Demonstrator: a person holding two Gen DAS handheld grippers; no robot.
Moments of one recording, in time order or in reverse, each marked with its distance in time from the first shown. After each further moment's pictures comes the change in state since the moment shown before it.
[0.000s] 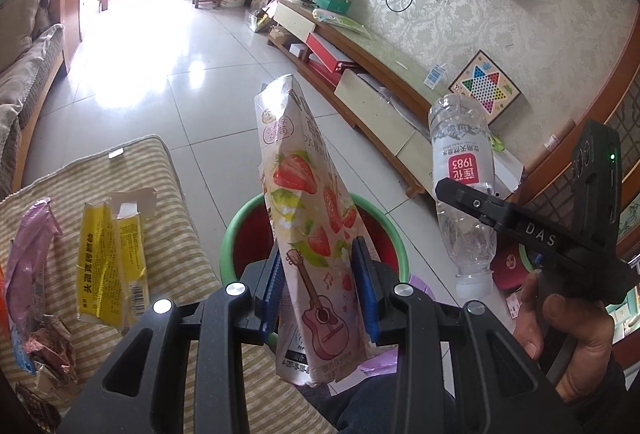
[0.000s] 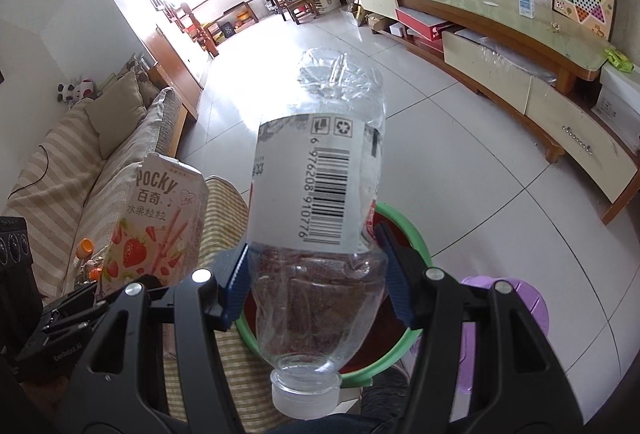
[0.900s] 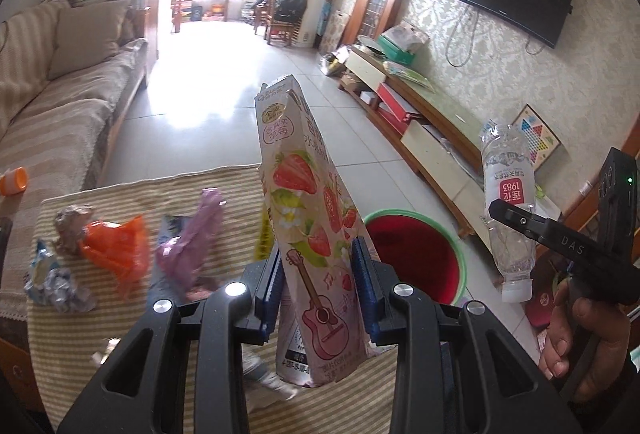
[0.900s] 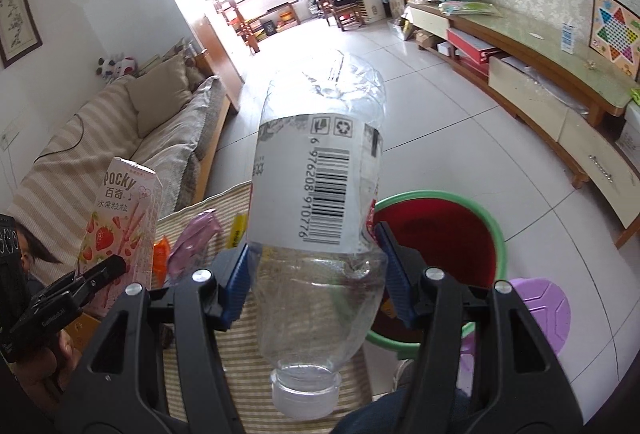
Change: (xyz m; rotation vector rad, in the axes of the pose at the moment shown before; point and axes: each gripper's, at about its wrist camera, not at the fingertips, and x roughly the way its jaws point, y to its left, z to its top) left arm -0.149 0.086 -0.031 -0.089 -0.168 0.181; right arm -0.041 0.107 -0.025 -0.112 -0.030 0.073
